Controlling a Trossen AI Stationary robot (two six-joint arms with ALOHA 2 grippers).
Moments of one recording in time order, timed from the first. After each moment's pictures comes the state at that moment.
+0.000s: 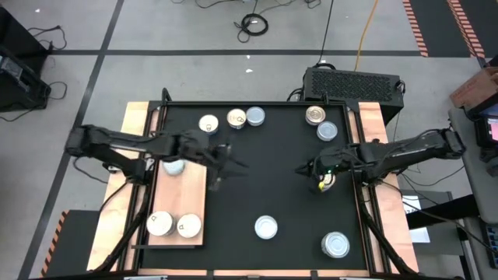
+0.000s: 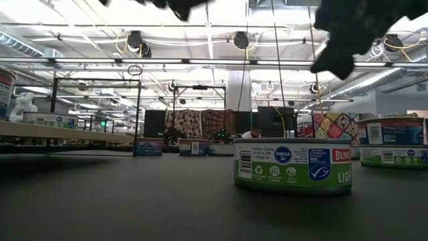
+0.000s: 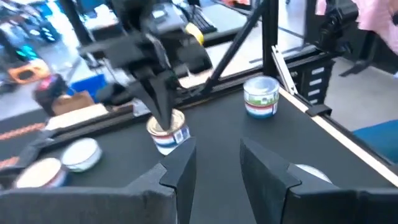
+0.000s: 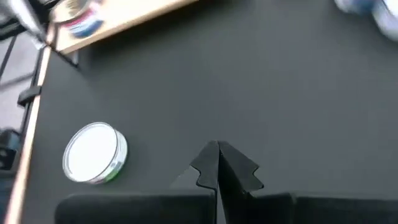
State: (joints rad) left arm -0.01 1.31 0.94 0.11 0.25 0.27; right arm 0.11 0.94 0.65 -0.37 0.11 0.47
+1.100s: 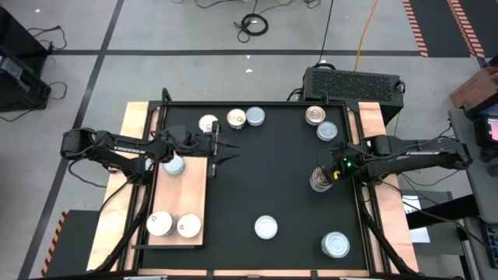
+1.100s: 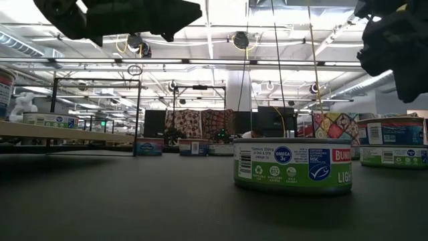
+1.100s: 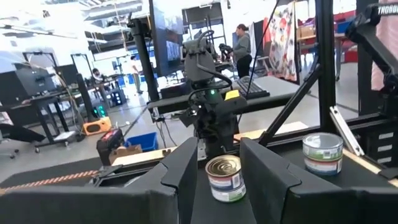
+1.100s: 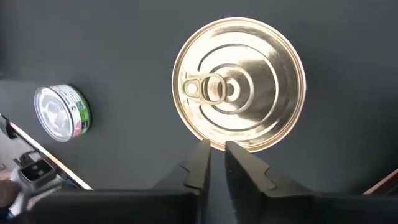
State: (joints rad) left arm 0.14 1.26 0.57 0.80 0.25 0.19; right arm -0.03 0.74 0.65 -1.05 -0.21 1.19
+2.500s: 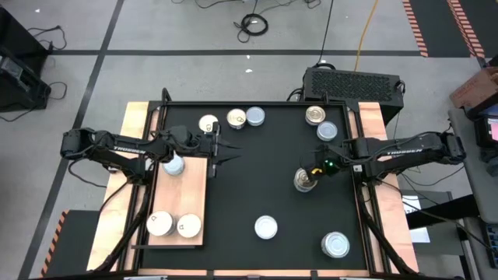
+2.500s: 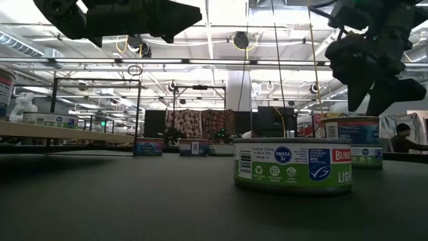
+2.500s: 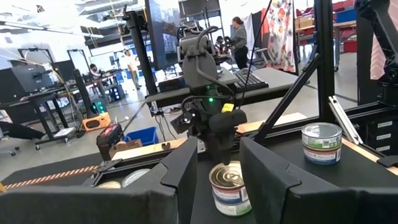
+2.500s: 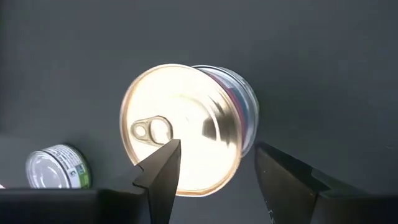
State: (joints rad) left arm 0.14 1.26 0.57 0.77 0.25 0.22; right arm -0.03 0.99 0.65 -0.80 -0.06 1.21
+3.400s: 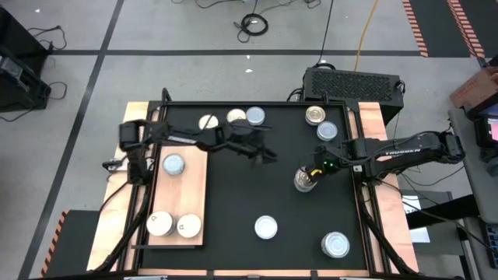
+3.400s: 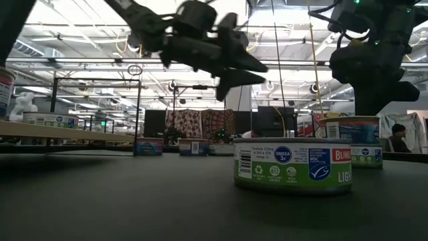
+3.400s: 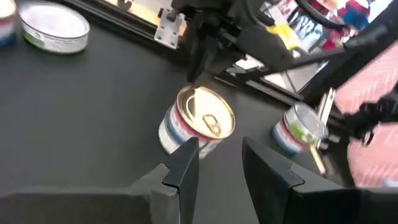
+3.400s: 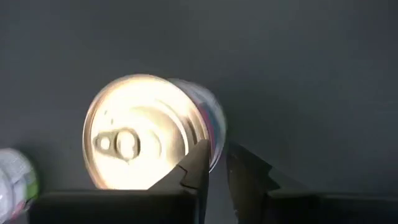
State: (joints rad) left arm 0.20 1.85 1.15 0.35 0.42 -0.38; right arm -0.03 1.01 0.65 -0.84 0.05 1.09
